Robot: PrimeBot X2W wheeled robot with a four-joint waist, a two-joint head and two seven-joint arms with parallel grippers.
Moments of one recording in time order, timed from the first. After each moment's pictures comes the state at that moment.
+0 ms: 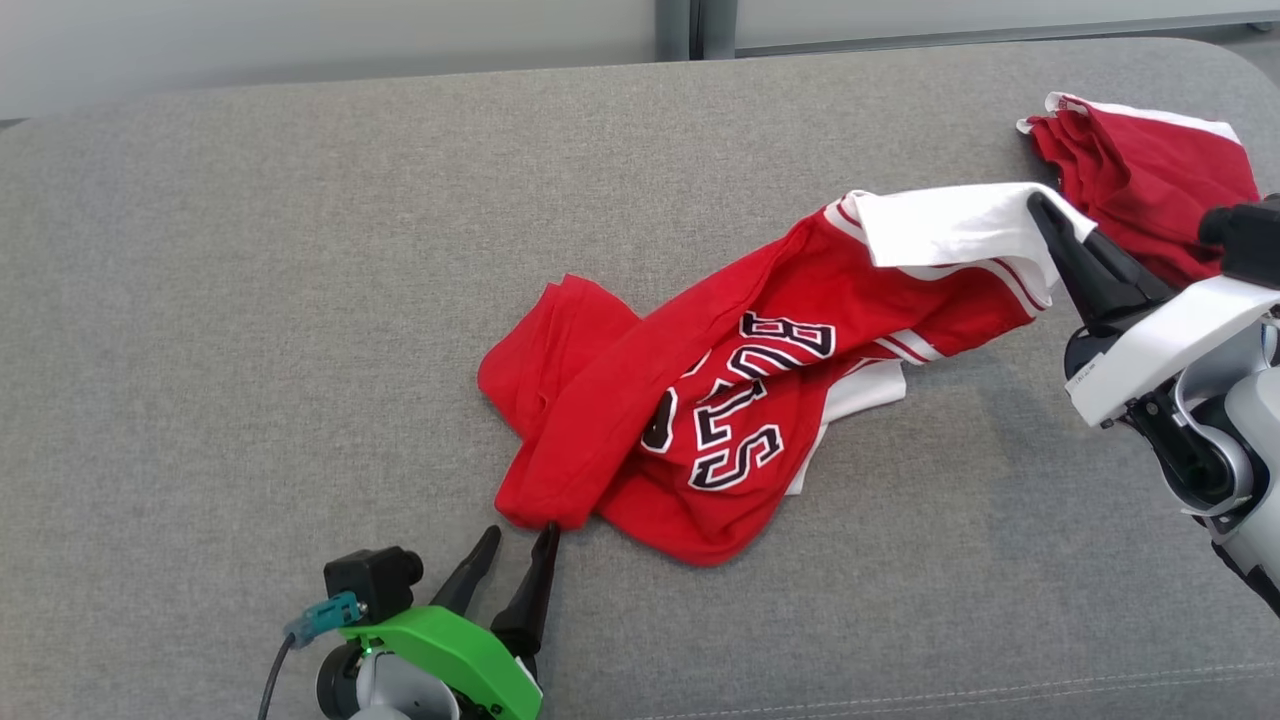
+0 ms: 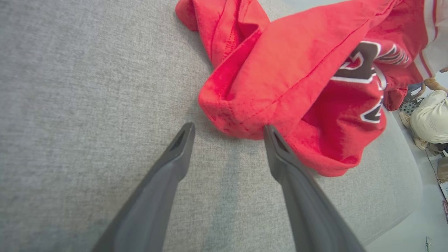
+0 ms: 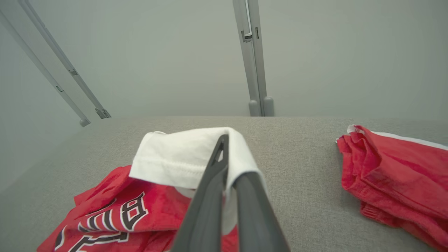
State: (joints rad) left arm -0.10 0.05 -0.47 0.36 -0.77 -0.05 -0.13; right arm -0.48 -0.60 0.64 0.23 0.91 0.04 -0.15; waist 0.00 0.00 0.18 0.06
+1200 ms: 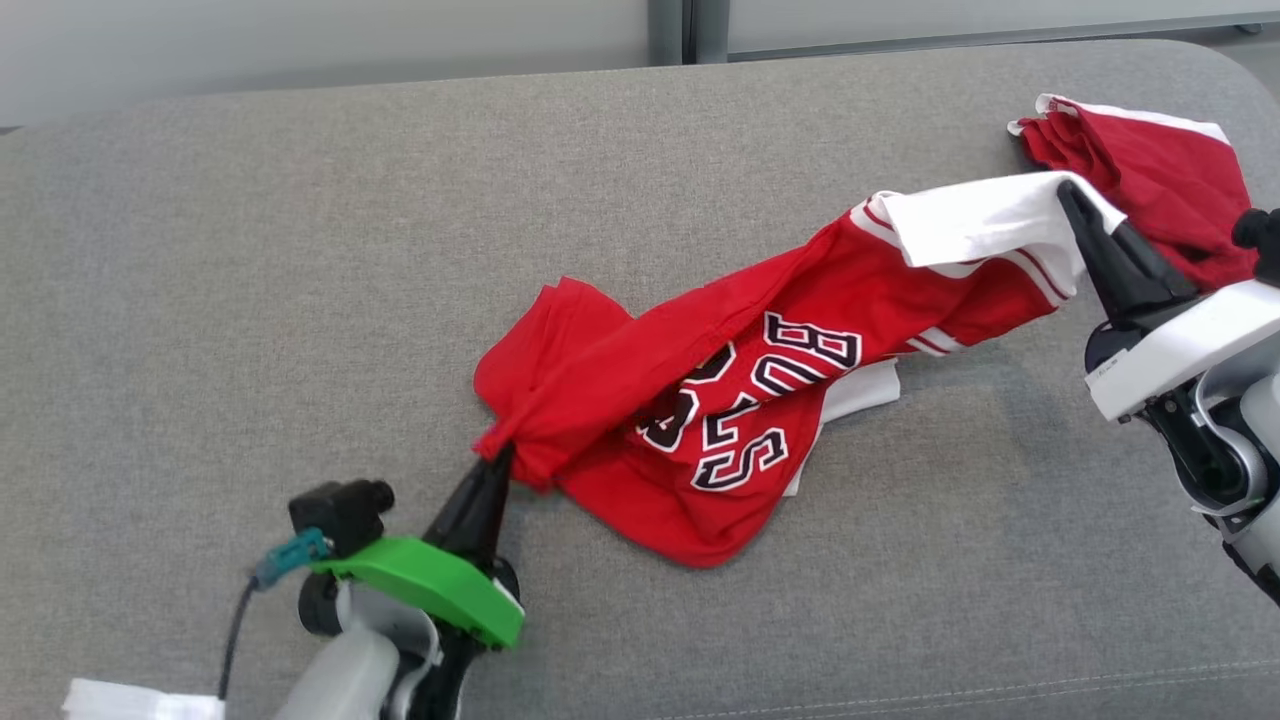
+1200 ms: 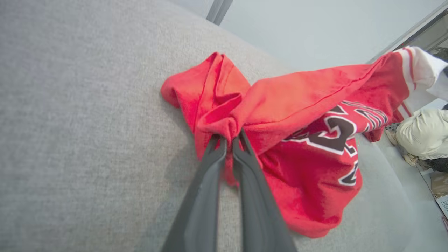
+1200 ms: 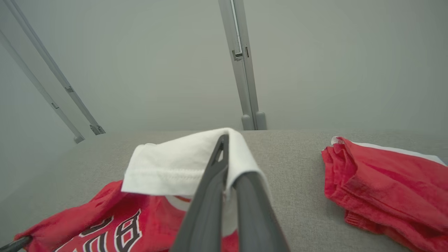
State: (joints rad) left arm -0.21 0.05 -0.48 0.40 -0.80 -0.09 -0.20; right arm -0.46 -0.59 0.60 0.26 0.90 0.06 -0.22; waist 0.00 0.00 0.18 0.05
